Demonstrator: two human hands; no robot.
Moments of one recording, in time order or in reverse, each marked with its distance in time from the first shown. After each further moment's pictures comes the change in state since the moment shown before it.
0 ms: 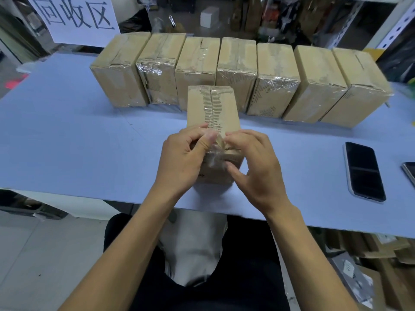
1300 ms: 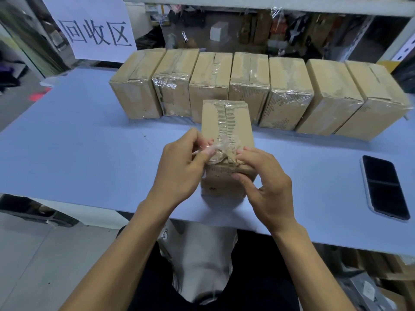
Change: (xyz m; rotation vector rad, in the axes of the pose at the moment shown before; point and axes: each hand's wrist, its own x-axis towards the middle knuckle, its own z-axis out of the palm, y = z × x) left_hand 0.008 -0.001 -0.032 0.241 0.014 0.087; right_hand -0.007 -0.001 0.018 0.114 0.114 0.047
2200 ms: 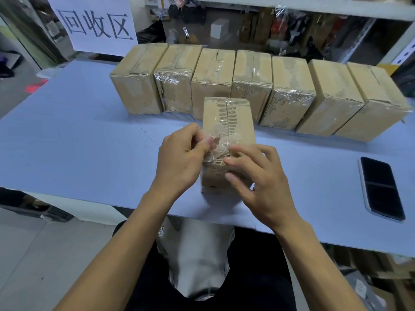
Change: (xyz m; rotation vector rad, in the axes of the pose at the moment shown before) left_hand 0.007 0.001 -0.001 -0.048 0.076 -0.097; right_hand 0.011 -0.012 -0.003 -0.157 -0.169 -0.067
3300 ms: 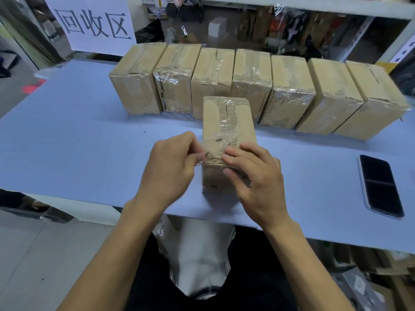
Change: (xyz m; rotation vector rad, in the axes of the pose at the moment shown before) left_hand -0.012 -0.007 -0.023 0.285 -0.058 0.207; right_hand 0.000 -0.007 0.017 0.008 0.093 0.107
